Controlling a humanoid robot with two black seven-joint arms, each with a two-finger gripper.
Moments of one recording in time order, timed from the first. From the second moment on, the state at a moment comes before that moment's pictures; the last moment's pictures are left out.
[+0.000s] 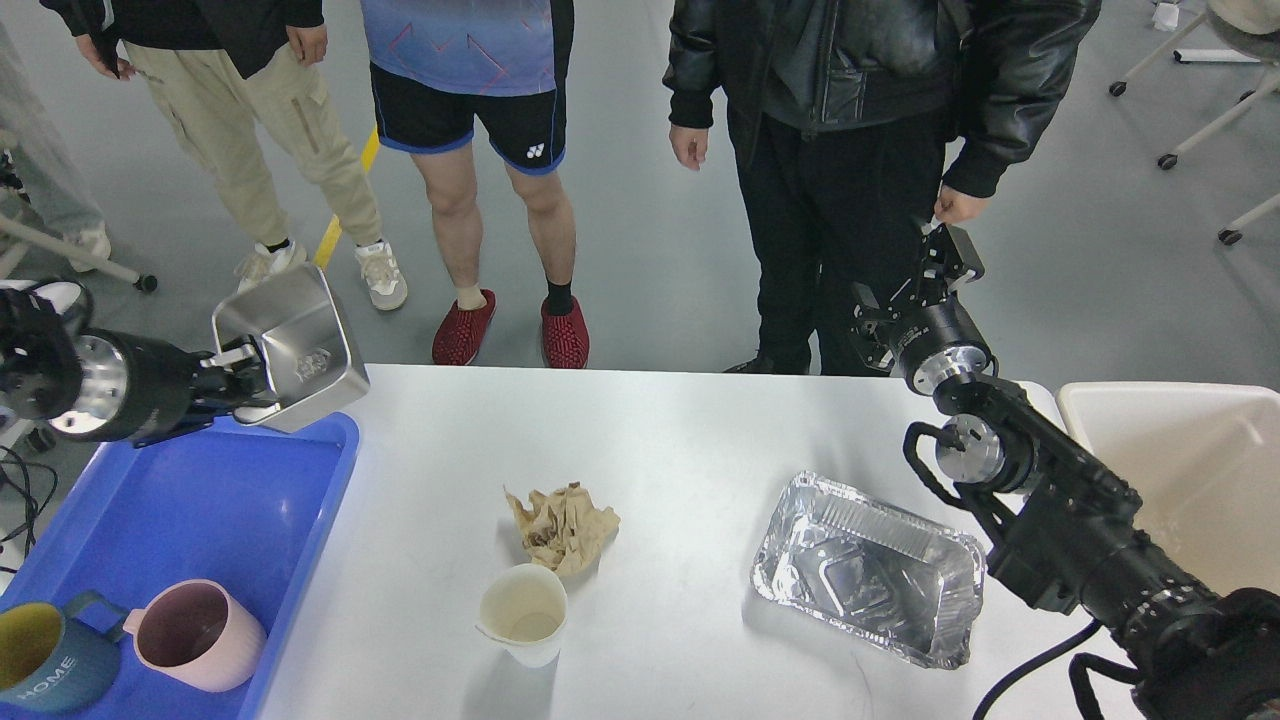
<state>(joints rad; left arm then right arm) -1.42 1.10 0.26 -1.56 0.41 -0.27 0.41 0.69 -0.10 0.98 0.67 -0.30 0.06 0.33</state>
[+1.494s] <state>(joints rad) -0.86 0.83 0.13 -0.93 0.41 -0.17 0.25 0.69 -0.10 0.98 0.67 -0.30 0.05 0.33</state>
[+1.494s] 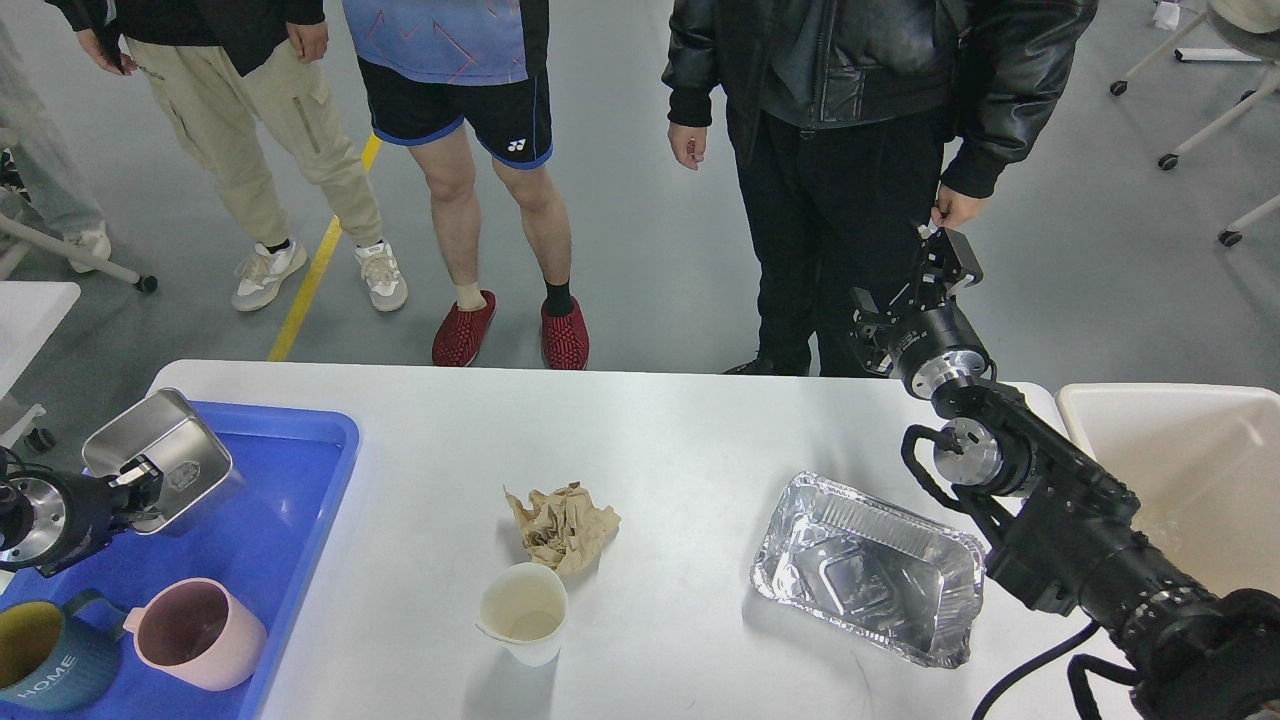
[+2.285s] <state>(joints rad) -0.79 0.63 0.07 -0.69 0.41 -0.18 0.25 0.69 -0.10 0.98 0.67 -0.30 0.06 0.33</state>
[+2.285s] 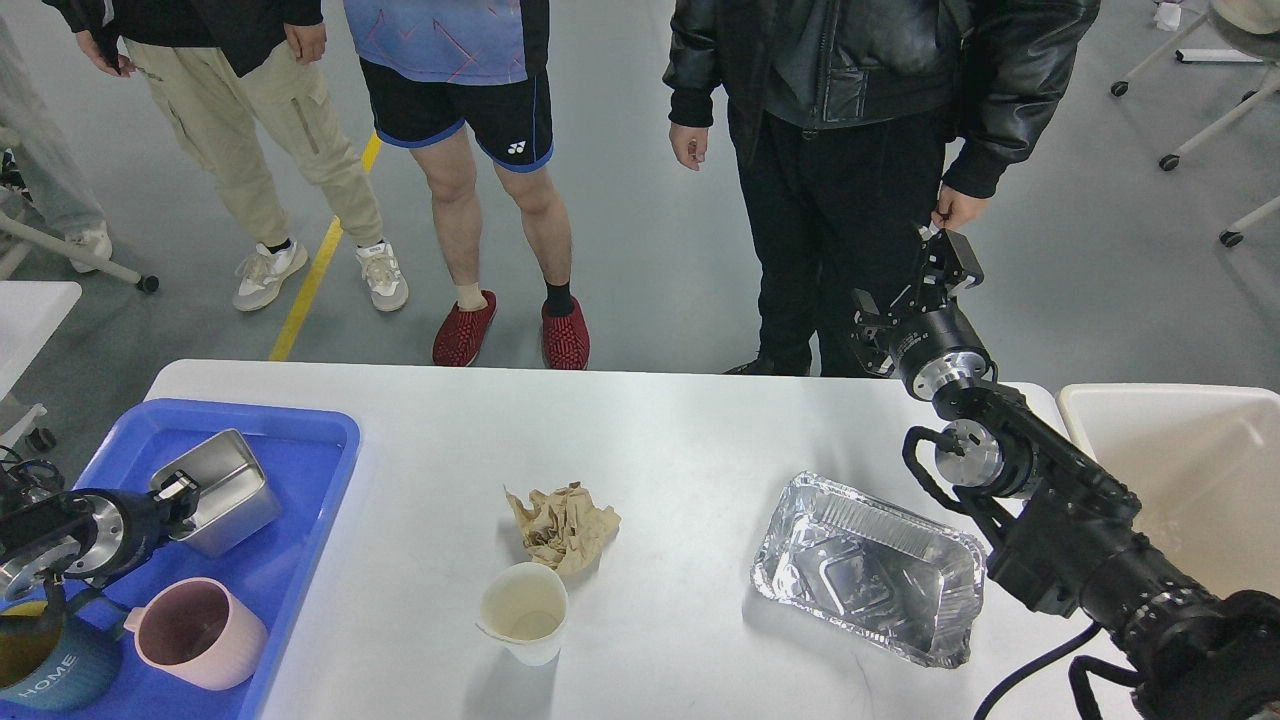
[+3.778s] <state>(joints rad) -1.23 0.77 0.07 -1.33 0.40 0.00 0.37 0.69 -0.10 0.98 0.68 -0.30 0.05 0.33</state>
